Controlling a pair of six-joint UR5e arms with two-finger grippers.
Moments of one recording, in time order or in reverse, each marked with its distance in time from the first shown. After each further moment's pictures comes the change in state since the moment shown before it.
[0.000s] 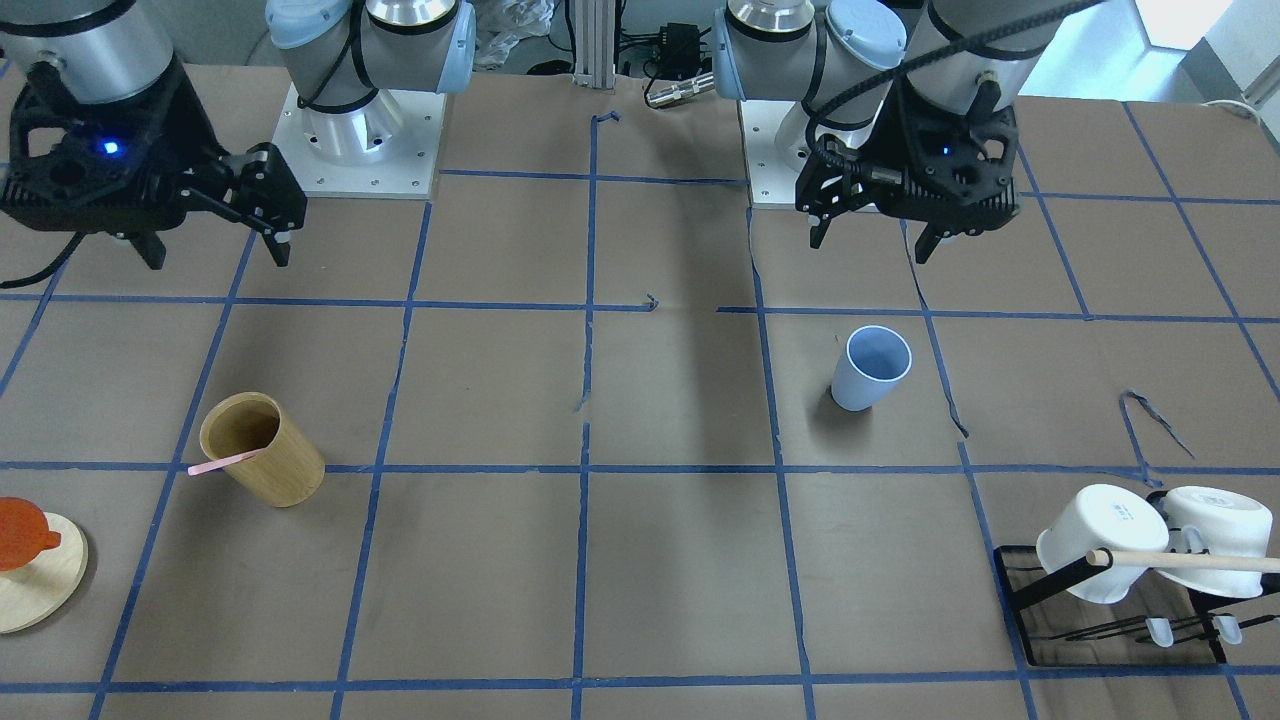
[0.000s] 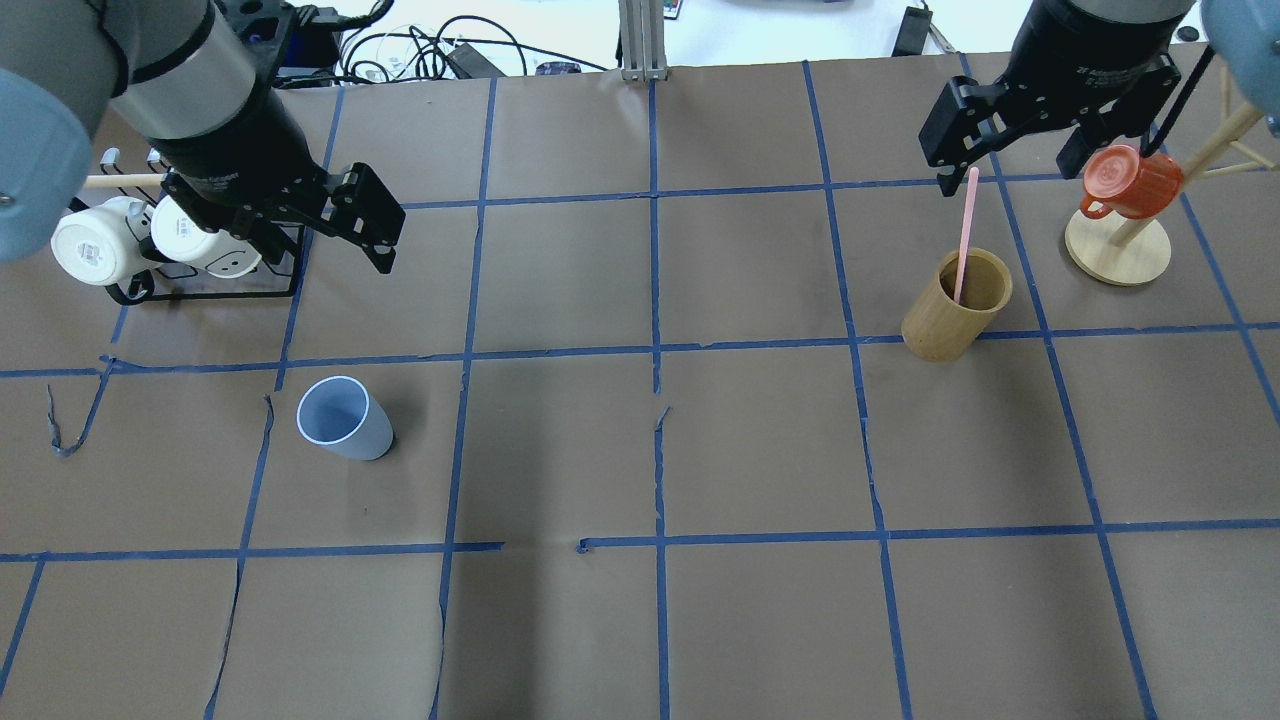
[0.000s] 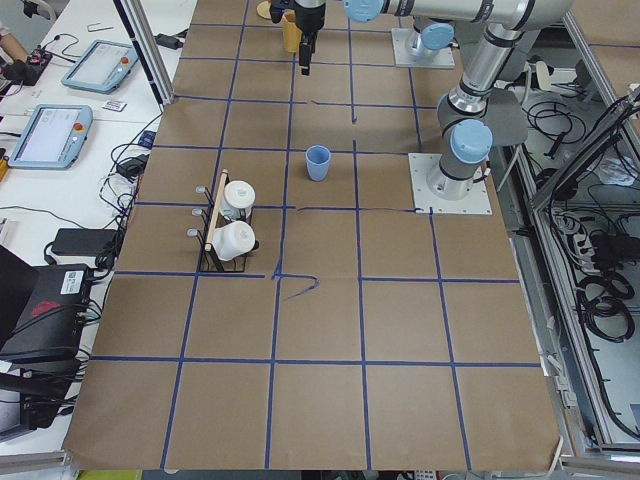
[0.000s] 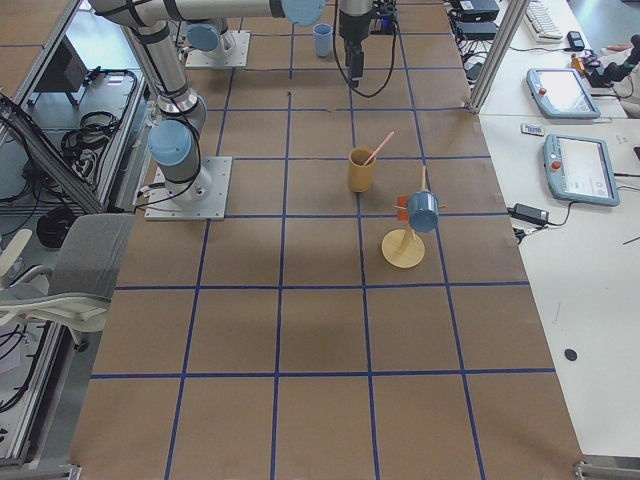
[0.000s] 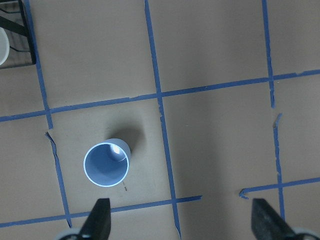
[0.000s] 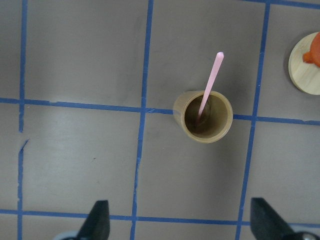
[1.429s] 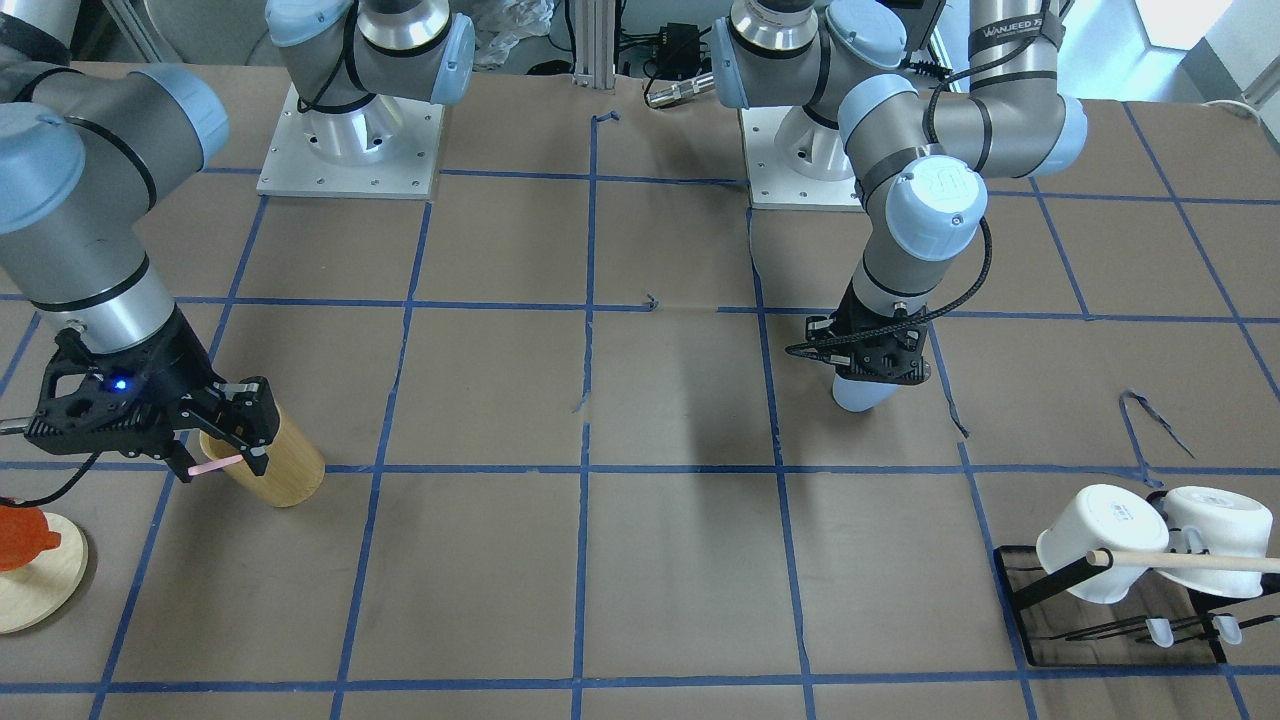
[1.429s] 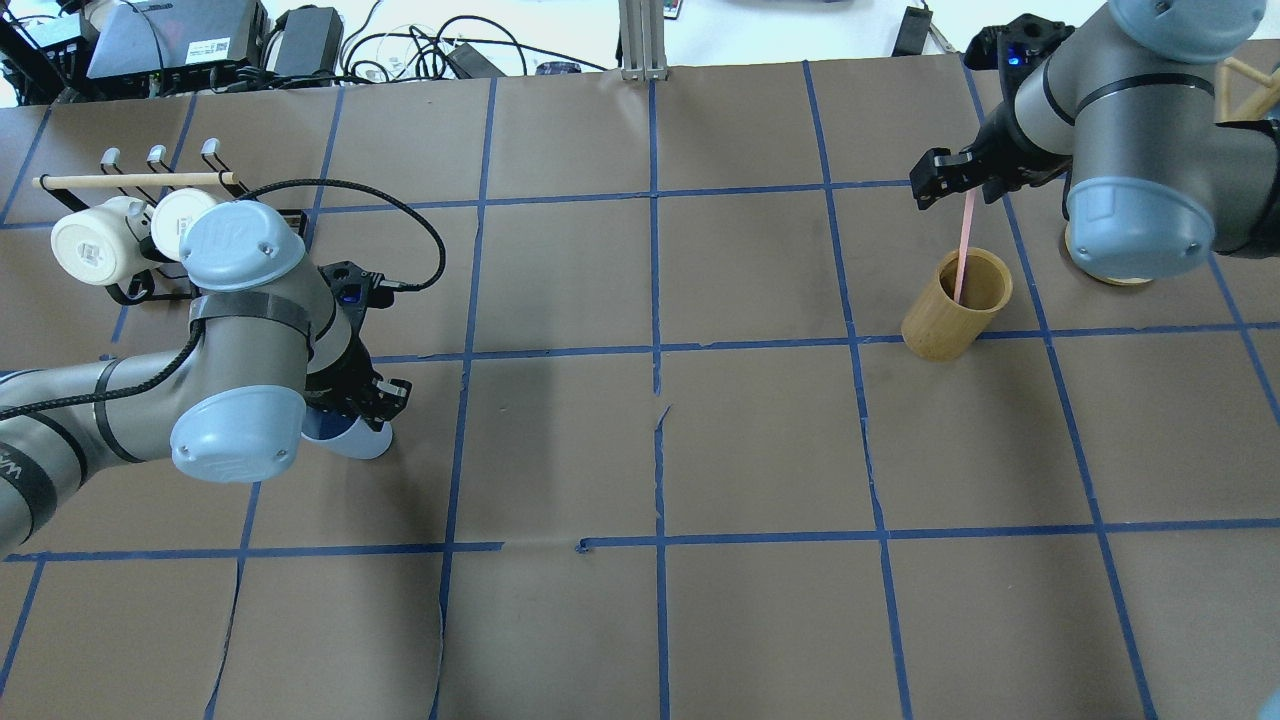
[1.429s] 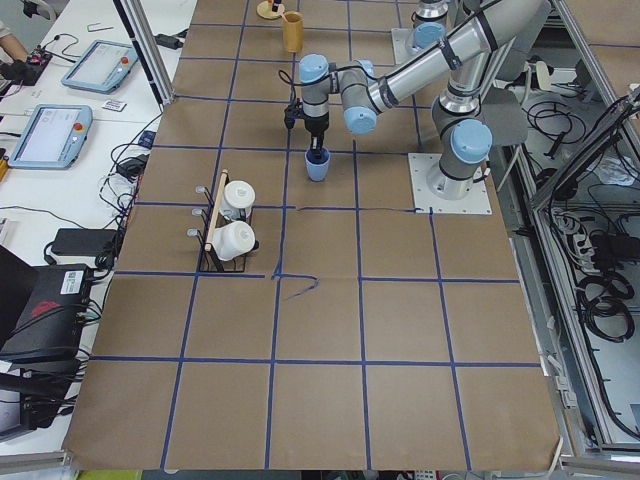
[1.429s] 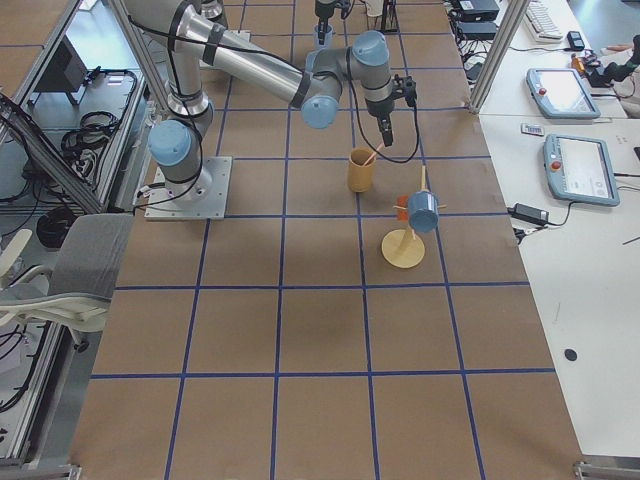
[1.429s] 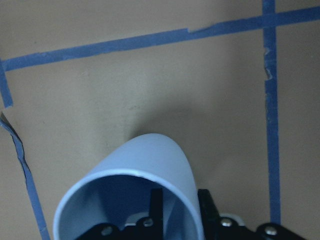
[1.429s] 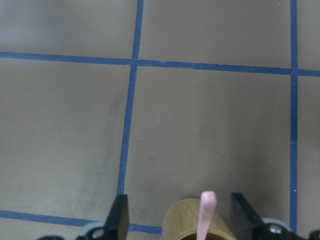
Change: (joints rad) left arm 0.106 -0.116 -0.533 0.625 0.063 0.088; right arm -0.109 0.169 0.315 -0.705 0.145 -0.081
